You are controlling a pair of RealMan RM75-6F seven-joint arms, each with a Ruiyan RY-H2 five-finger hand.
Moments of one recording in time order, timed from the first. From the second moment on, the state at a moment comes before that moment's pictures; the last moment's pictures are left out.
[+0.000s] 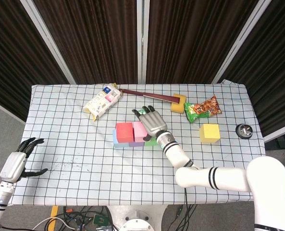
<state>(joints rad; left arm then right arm) -0.20 -1.33 0.03 -1.18 1.61 1.45 -0.57 1.29 -1.51 0.19 -1.55 -0.39 0.86 -0.59</state>
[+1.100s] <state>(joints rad) -0.22 -1.33 0.02 -1.17 1.60 1.42 -0.58 1.25 -1.45 0.22 -1.62 -0.46 0.85 -0.51</state>
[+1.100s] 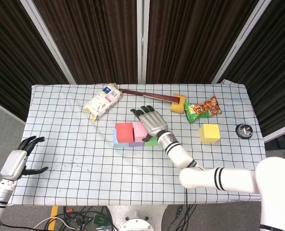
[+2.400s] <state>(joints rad) -0.61 -1.91 -0.25 -0.89 1.36 1.13 -0.18 0.94 -1.11 0.29 -1.86 -0.87 0.98 -0.20</state>
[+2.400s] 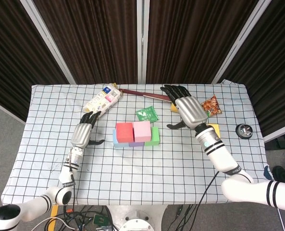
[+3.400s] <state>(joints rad) -0.73 -2.00 -0.29 -0.77 1.30 1.03 -0.22 0.87 -1.08 0.30 -1.81 -0.93 0.93 -0.10</state>
